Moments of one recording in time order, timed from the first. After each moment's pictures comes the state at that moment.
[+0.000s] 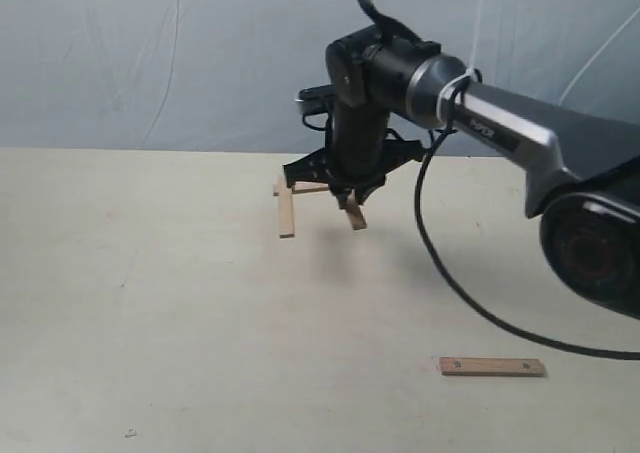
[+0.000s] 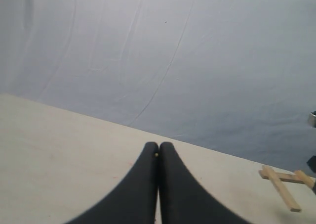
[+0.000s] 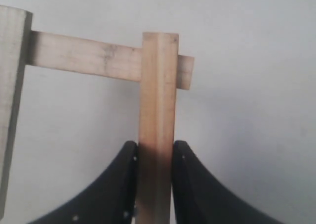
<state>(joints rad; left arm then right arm) 0.00 0.02 0.00 0.13 -0.01 -0.41 0.58 2.40 -2.21 -0.15 1.18 0.31</state>
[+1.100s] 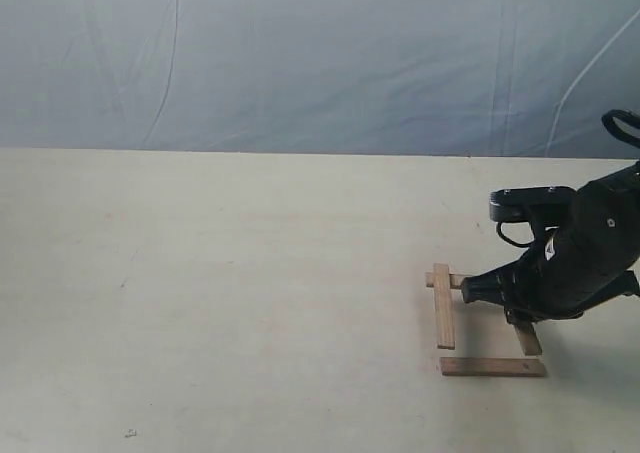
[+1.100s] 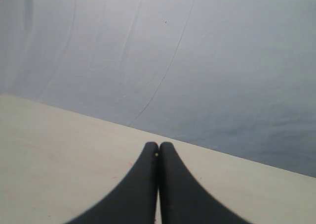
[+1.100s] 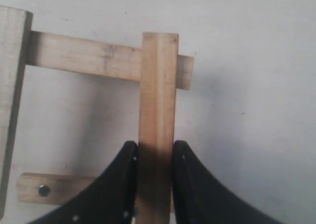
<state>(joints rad) 0.00 0.02 0.00 0.13 -0.01 -0.41 0.32 1.75 -0.89 -0.18 0.46 0.35</state>
